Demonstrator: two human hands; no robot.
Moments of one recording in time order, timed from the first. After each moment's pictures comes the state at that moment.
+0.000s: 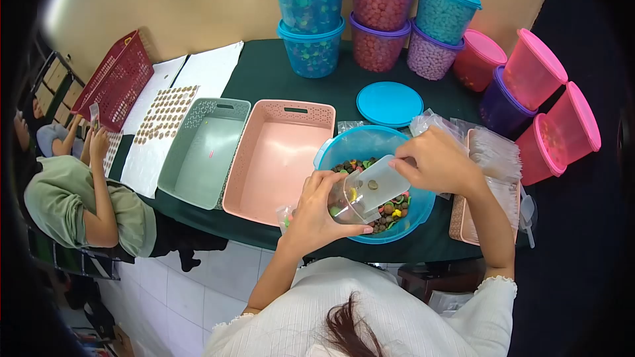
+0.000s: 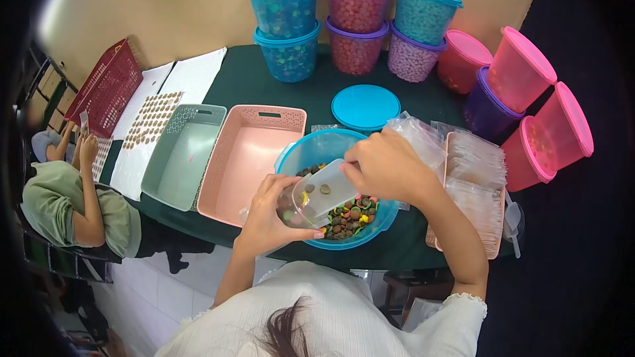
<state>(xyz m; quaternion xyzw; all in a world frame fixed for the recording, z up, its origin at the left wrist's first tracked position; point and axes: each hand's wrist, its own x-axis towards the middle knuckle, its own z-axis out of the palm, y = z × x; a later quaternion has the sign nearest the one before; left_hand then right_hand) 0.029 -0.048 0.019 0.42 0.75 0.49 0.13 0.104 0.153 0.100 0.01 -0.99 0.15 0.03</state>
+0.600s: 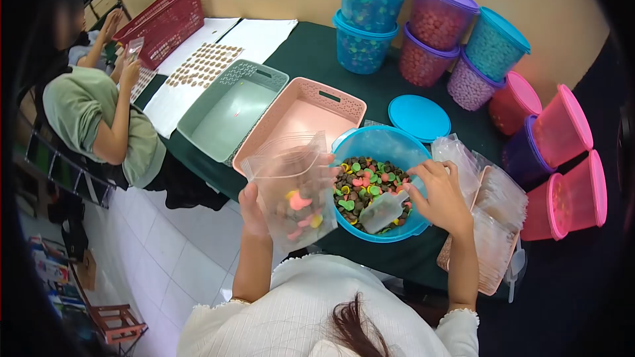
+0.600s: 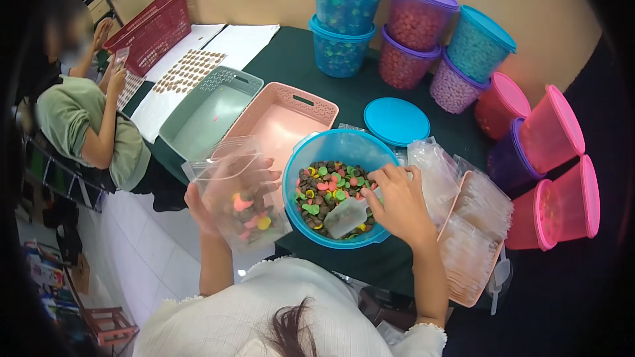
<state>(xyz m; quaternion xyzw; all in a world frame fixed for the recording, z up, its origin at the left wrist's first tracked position) 0.051 -0.095 0.031 0.25 0.39 0.85 0.24 0.133 0.166 0.040 0.05 -0.98 0.14 0.15</state>
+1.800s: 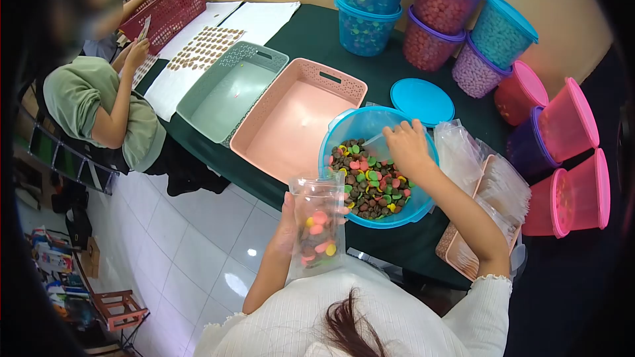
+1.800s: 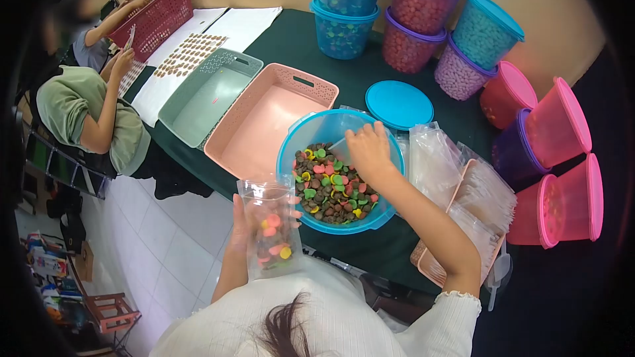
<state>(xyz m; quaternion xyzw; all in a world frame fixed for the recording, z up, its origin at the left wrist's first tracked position) 0.107 -0.074 -0.021 0.08 0.49 0.81 0.30 0.054 0.173 -0.029 0.10 -0.98 -0.12 0.13</state>
